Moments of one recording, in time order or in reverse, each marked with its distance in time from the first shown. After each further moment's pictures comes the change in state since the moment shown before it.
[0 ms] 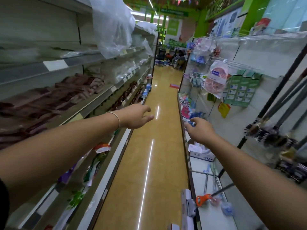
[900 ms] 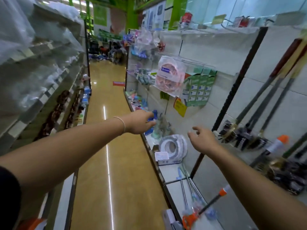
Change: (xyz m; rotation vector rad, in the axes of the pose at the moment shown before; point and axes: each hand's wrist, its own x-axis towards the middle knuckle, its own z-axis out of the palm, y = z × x) left_hand 0.401 -0.018 0.036 -0.001 -0.160 0.490; right_hand 0.263 0.072 0.012 -0.018 0.201 0.439
